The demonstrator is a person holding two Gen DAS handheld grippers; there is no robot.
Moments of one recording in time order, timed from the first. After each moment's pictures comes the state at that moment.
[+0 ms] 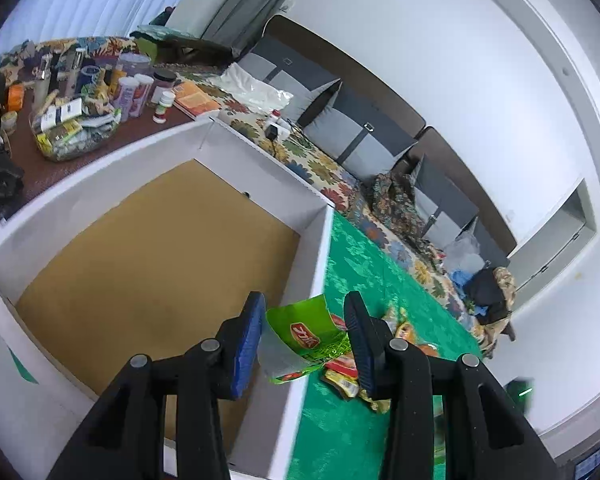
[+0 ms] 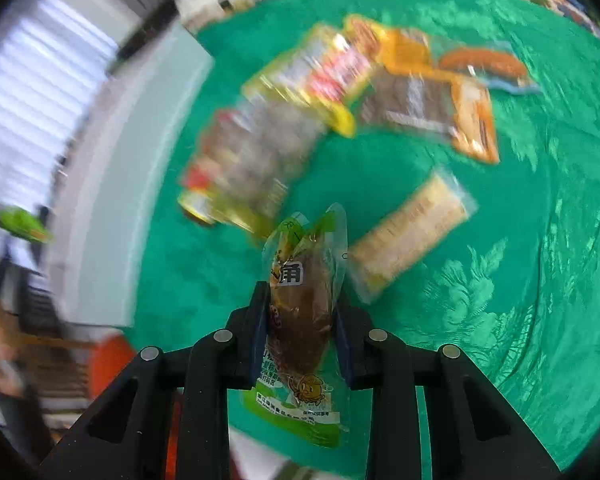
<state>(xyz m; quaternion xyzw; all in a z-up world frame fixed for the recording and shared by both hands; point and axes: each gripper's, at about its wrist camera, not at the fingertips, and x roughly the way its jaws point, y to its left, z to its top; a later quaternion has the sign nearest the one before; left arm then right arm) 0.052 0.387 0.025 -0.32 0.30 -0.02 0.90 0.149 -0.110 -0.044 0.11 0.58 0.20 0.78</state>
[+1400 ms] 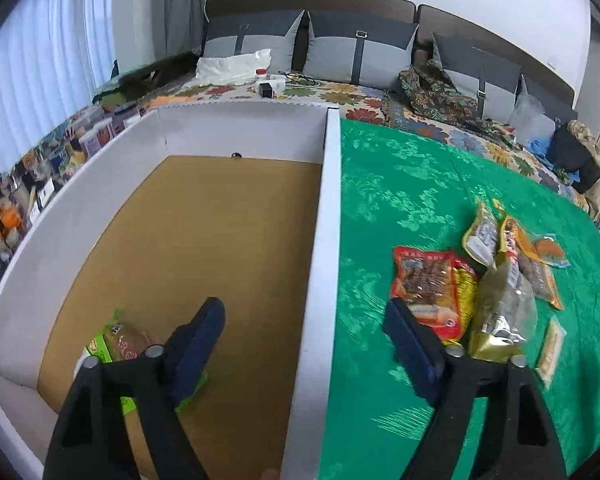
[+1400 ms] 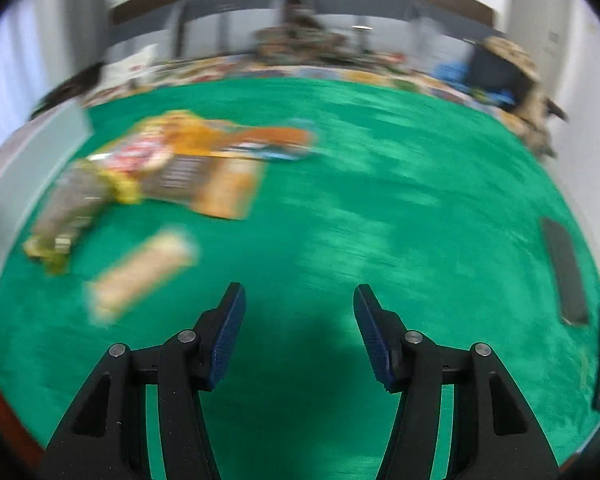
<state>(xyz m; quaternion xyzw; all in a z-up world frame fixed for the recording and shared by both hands) 0.145 0.255 -0.051 -0.07 0.41 0.04 0.91 0.093 -0.245 -0.066 -0.01 0.42 -0.03 0.91</state>
